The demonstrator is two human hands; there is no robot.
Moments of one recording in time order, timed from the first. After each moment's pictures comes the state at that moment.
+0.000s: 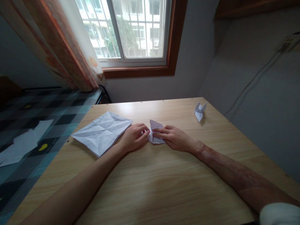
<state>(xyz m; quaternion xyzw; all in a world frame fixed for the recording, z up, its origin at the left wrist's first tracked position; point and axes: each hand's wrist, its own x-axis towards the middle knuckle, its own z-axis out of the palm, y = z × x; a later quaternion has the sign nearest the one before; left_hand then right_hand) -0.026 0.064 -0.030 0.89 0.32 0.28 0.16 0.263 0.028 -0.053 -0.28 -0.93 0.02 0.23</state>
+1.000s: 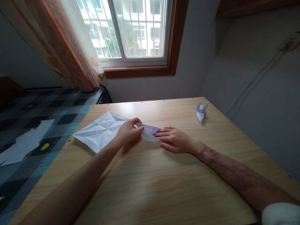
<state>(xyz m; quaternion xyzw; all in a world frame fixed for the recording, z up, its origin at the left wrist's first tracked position) -0.035 0.088 -0.022 0.76 0.54 0.26 0.25 0.260 0.024 -0.050 -0.24 -0.94 0.05 0.23</state>
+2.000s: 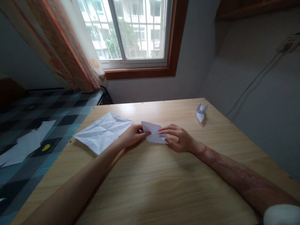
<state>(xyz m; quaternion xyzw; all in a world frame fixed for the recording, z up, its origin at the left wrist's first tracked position) -0.036 0.089 -0.037 0.79 0.39 0.23 0.40 0.264 0.023 -0.053 -0.26 -0.87 0.13 0.41</state>
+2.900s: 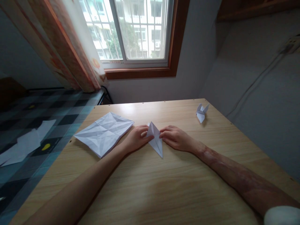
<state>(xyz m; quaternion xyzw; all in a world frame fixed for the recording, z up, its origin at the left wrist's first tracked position) -0.020 0.067 -0.035 0.85 0.30 0.30 0.32 0.261 0.031 -0.052 -0.28 -0.90 0.11 0.31</state>
